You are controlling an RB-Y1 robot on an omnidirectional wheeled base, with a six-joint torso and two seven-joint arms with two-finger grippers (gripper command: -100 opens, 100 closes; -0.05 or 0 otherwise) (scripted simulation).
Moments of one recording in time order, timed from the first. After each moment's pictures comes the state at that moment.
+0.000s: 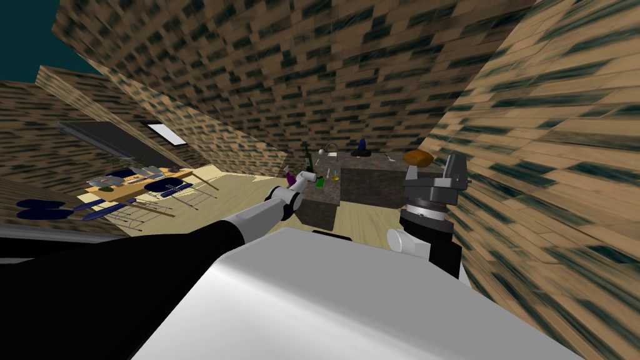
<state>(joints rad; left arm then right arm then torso) -0.93 0.19 0.06 -0.50 0.09 0.55 0.22 0.45 0.00 0.01 -2.36 -0.02 -0.42 -0.05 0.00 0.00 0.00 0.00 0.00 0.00</state>
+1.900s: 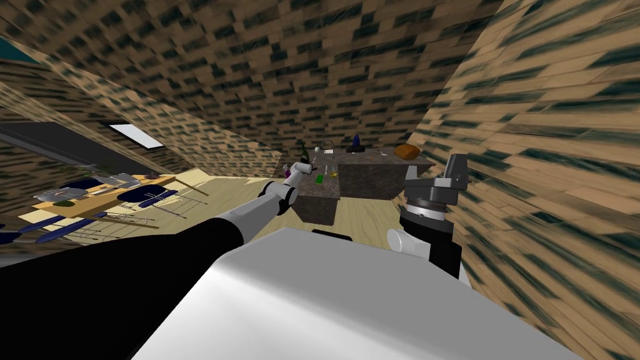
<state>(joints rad) -0.99 0.30 0.04 -0.61 0.10 0.66 0.10 0.45 0.00 0.01 -2.36 -0.02 -0.42 -0.05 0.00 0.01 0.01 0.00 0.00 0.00</state>
